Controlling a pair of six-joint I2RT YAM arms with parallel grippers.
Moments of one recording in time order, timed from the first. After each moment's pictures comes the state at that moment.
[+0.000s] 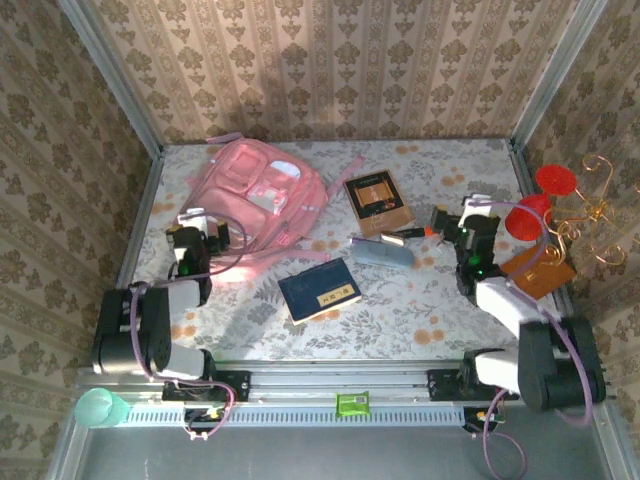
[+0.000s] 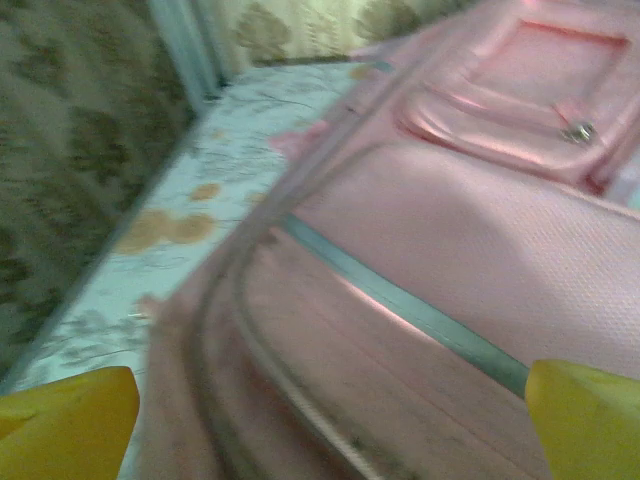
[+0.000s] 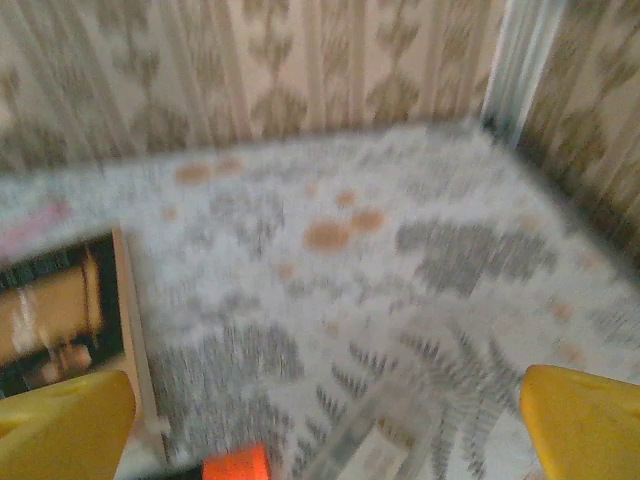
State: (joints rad) left arm -0.03 1.36 0.39 0.63 -0.22 0.04; right arm 0.04 1.16 0.47 0.43 0.29 0.12
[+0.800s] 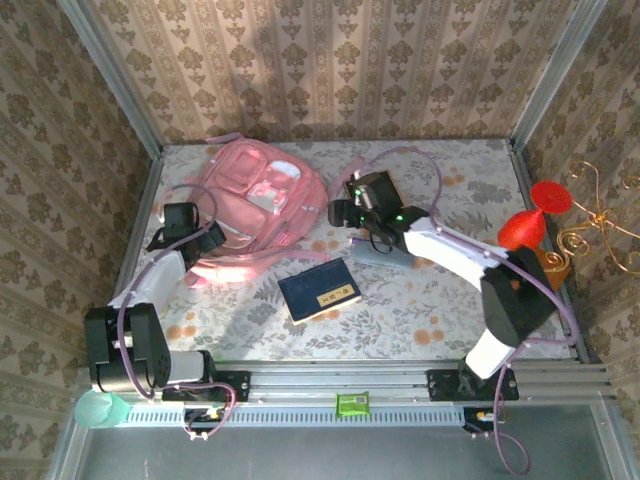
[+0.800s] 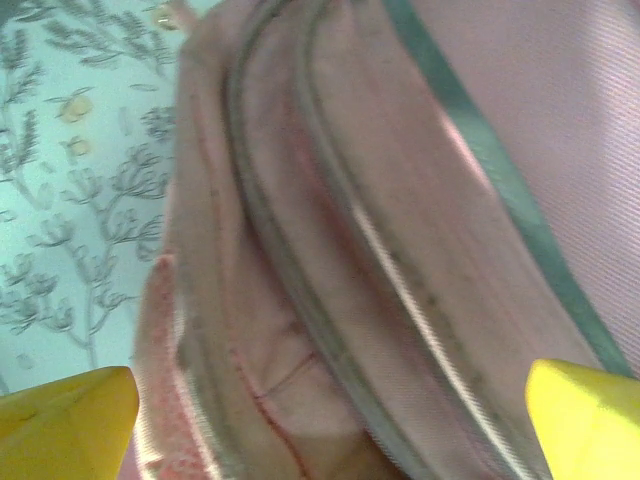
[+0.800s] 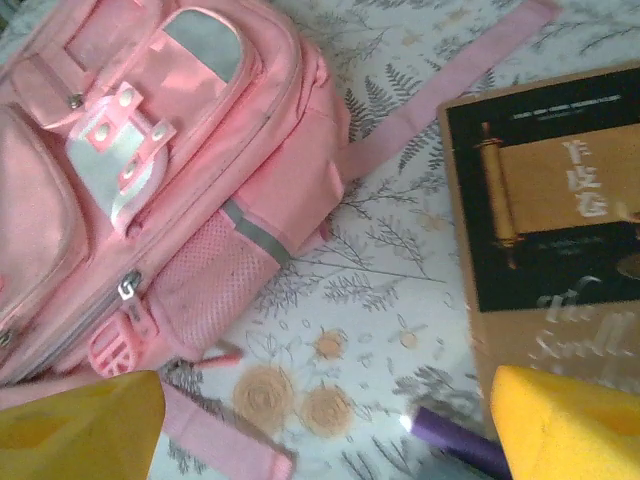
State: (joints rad) left arm 0.02 1.32 0.77 -0.37 -0.13 -0.43; right arm 0.58 1.69 1.22 -0.21 0.11 0.44
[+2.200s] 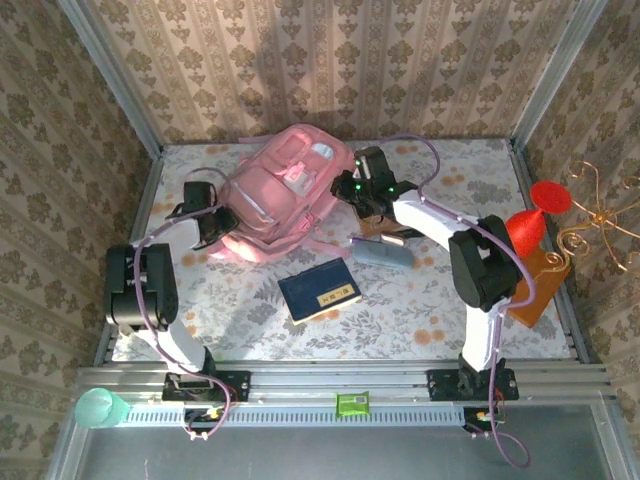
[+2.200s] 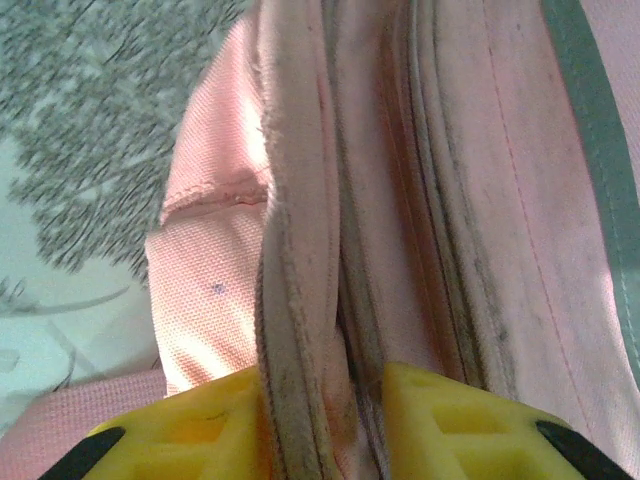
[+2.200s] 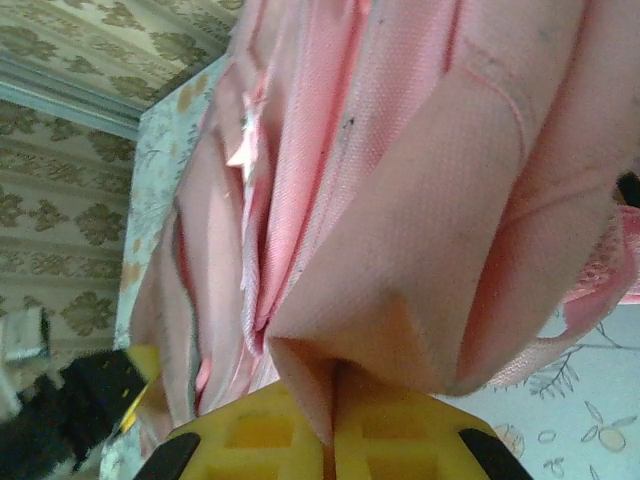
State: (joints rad) left arm -0.05 1.73 1.04 -0.24 0.16 -0.58; right arm 0.46 1.89 1.41 -0.11 -0.21 0.82
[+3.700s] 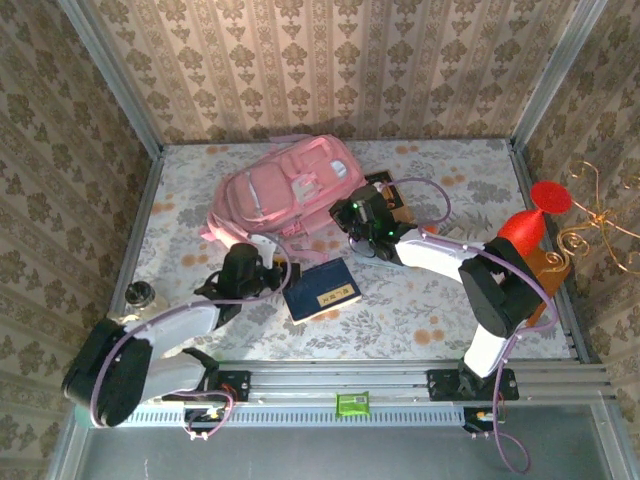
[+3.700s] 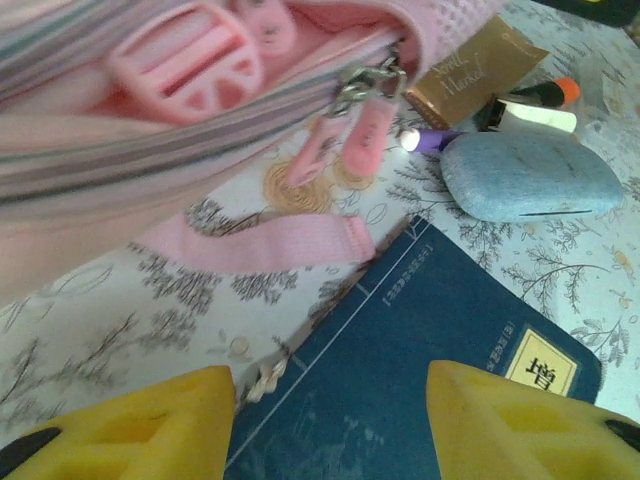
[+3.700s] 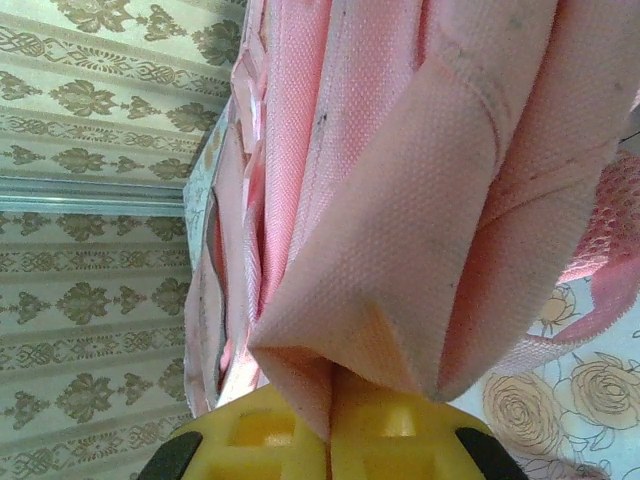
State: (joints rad) left arm -0.60 1.20 0.38 0.29 0.20 -0.31; right arm 0.60 1.73 1.05 0.20 0.03 1.27
